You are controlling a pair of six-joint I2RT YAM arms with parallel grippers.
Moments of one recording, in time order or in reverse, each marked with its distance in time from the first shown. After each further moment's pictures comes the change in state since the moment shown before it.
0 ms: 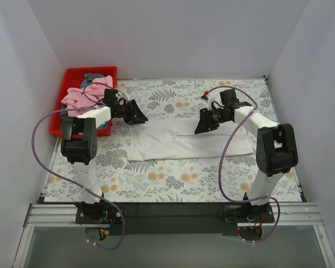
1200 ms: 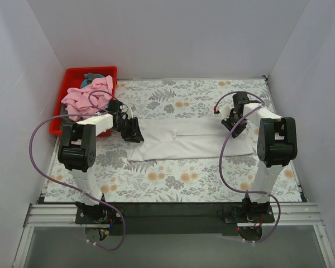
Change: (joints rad) left arm -0.058 -0.121 -0.176 -0.232 -0.230 0.253; right arm -0.169 0.106 0.061 -0.232 0.708 -0.696
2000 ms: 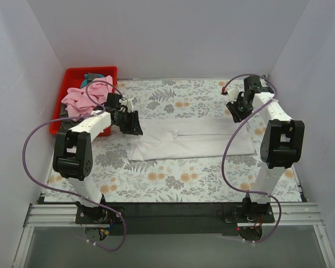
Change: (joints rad) left arm -0.012 -0.100 0.034 -0.042 -0.035 0.070; right arm -0.068 -0.021 0.173 -0.099 -0.101 0.040
